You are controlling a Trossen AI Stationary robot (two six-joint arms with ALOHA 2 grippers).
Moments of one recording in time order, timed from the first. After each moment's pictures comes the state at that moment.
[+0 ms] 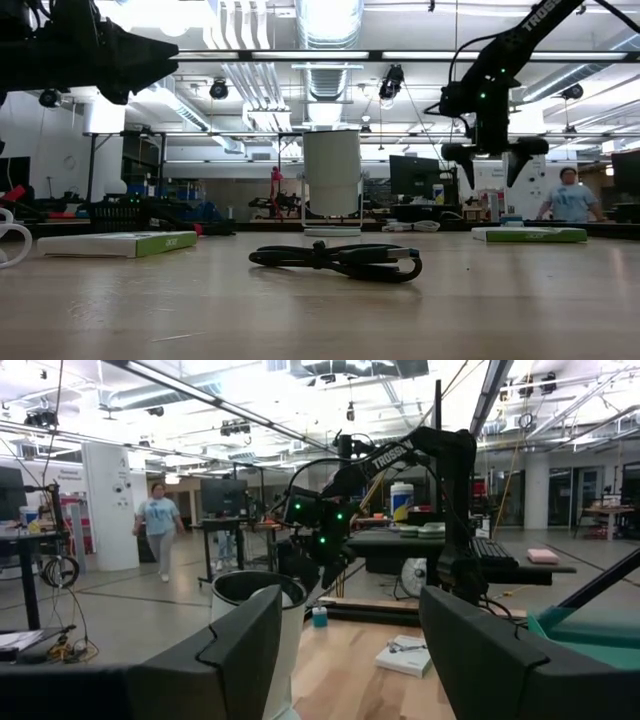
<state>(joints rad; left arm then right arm) -0.09 0.37 0.01 0.60 -0.44 0.14 -1.02 1.57 1.09 -0.79 0.31 0.80</state>
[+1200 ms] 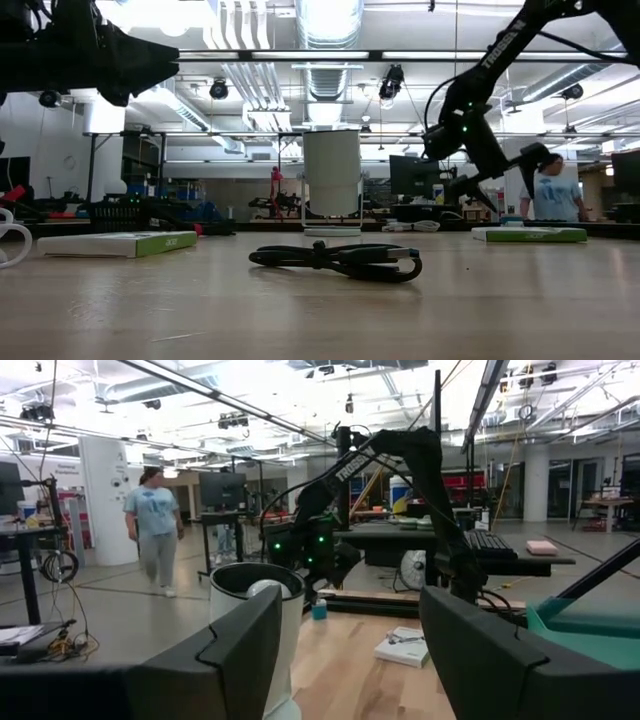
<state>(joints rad) -0.09 0.37 0.01 0.58 -0.44 0.14 -0.99 1.88 1.25 -1.09 0.54 1.17</state>
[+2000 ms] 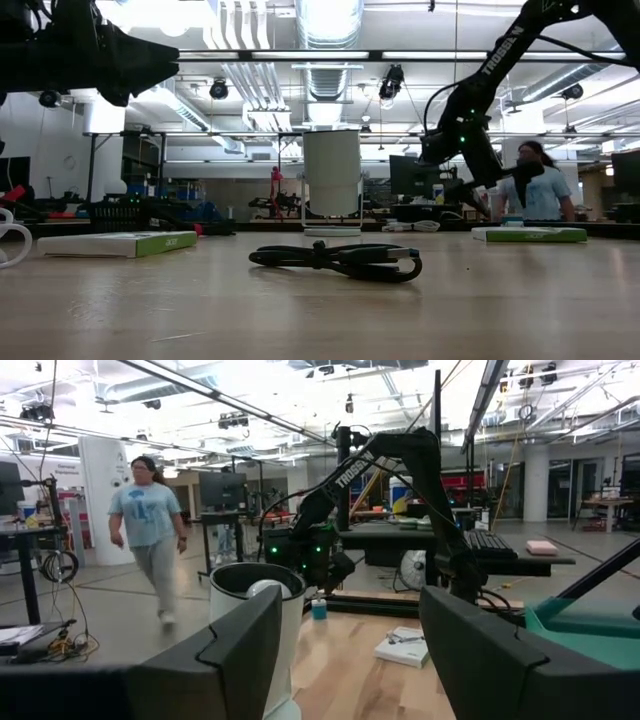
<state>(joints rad) -0.09 0.37 0.01 0.58 -0.44 0.14 -0.99 1.89 1.20 -0.91 0.61 1.20</state>
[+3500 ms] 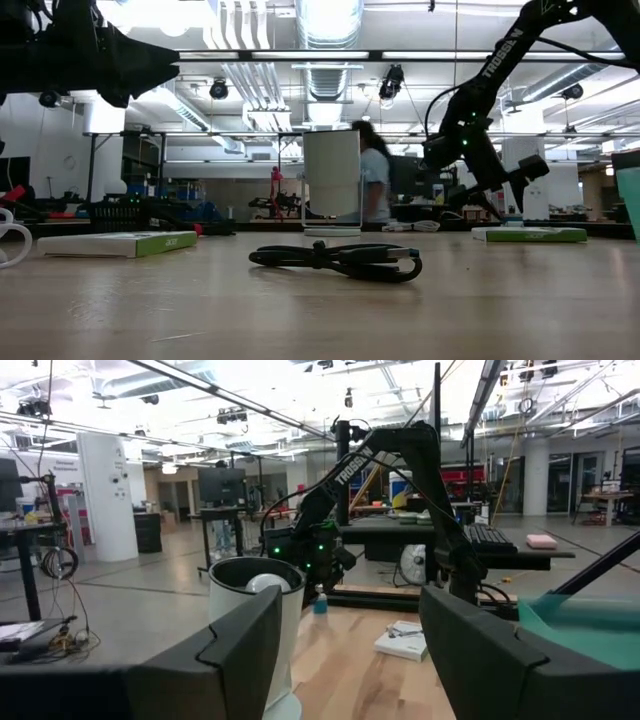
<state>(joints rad) -0.09 0.37 0.01 0.57 -0.44 0.14 -1.00 1.90 1.18 -0.92 0.60 1.10</state>
